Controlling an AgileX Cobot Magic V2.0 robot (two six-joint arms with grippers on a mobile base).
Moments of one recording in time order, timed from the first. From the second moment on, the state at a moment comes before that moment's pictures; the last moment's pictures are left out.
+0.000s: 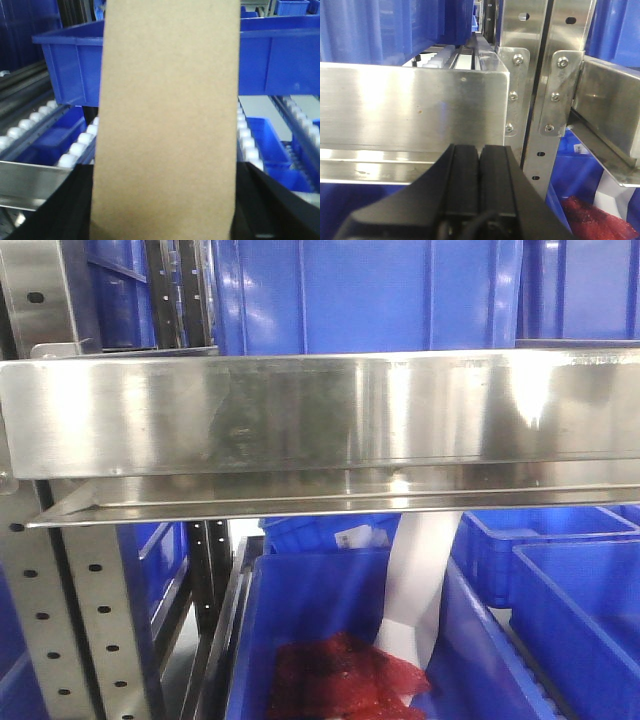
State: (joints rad) left arm -0.01 -0.01 0.03 -0.08 0.12 0.05; right arm 0.26 0.39 -0.88 -0.12 0.78 0.13
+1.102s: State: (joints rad) left arm -0.01 -0.01 0.03 -0.08 0.12 0.05; right arm 0.40 1.41 -1.20 -0.12 0.43 -1.17
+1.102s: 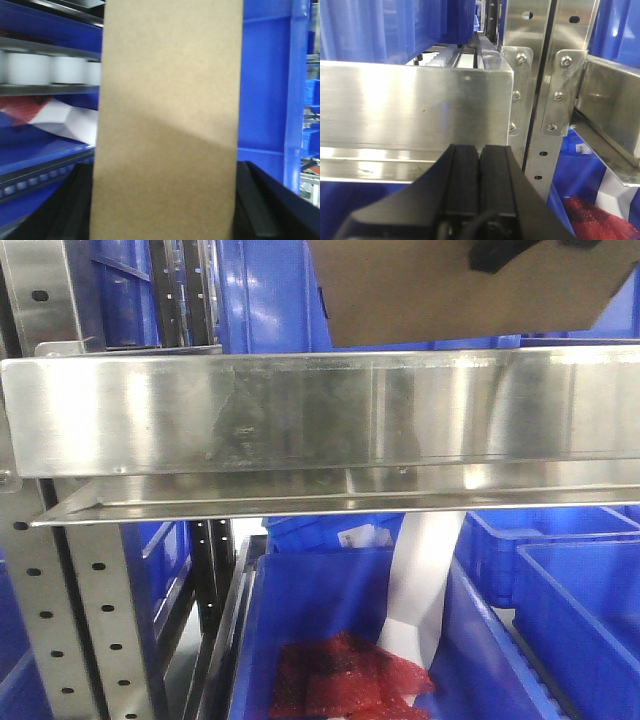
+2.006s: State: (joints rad) left arm -0.01 -0.01 0.03 -0.08 0.12 0.05; right arm 0.38 1.49 -1.16 -0.06 0.30 -1.17
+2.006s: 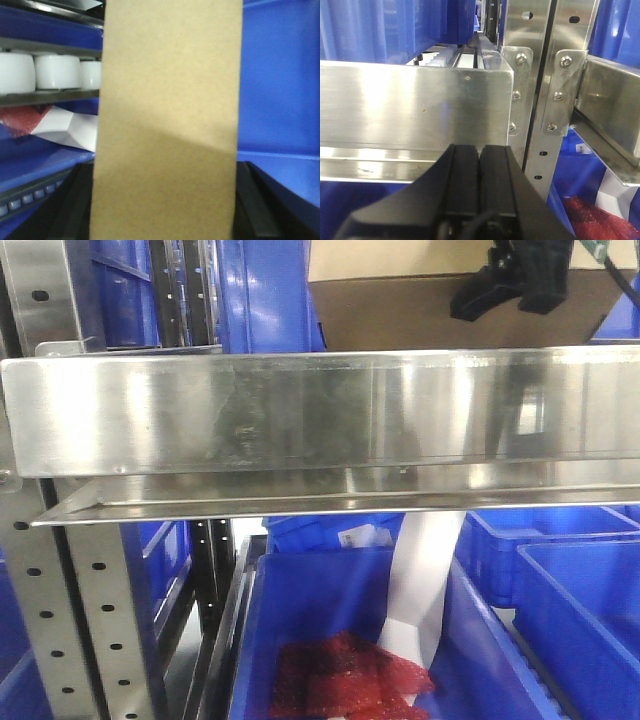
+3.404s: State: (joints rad) left arm -0.01 -0.01 0.03 -0.08 0.12 0.05; right arm 0.38 1.16 -1.03 0.05 0.35 -0.17
